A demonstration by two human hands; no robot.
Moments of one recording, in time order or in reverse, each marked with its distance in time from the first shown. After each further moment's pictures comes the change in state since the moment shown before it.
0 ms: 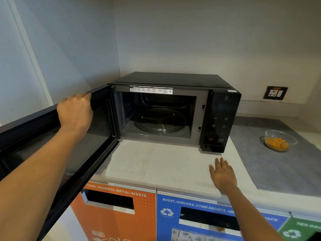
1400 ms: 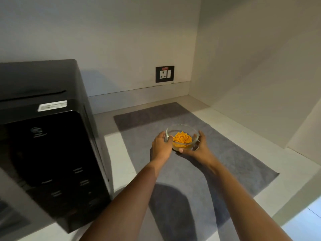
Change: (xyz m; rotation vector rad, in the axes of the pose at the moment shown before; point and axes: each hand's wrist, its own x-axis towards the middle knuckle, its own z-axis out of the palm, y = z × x) left_hand -0.061 0.645 0.139 -1.405 -1.108 0.008; right_hand 0.155 0.244 -0.101 1.518 0.351 0.187
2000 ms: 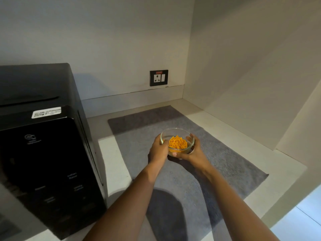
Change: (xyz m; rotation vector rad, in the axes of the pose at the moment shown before) left_hand 0.005 0.000 0.014 -0.199 -0.076 -0.147; right_hand -0.019 -0.019 0.007 0.006 -0.061 0.026
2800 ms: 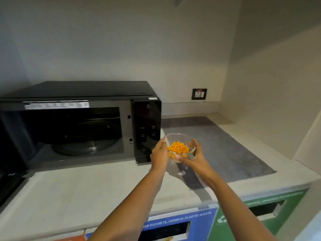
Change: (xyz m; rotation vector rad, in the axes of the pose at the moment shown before) left_hand -0.245 0.013 -0.111 -0.258 0.393 0.062; right_hand -0.196 -0.034 0.094 -0.363 -0.287 -0.129
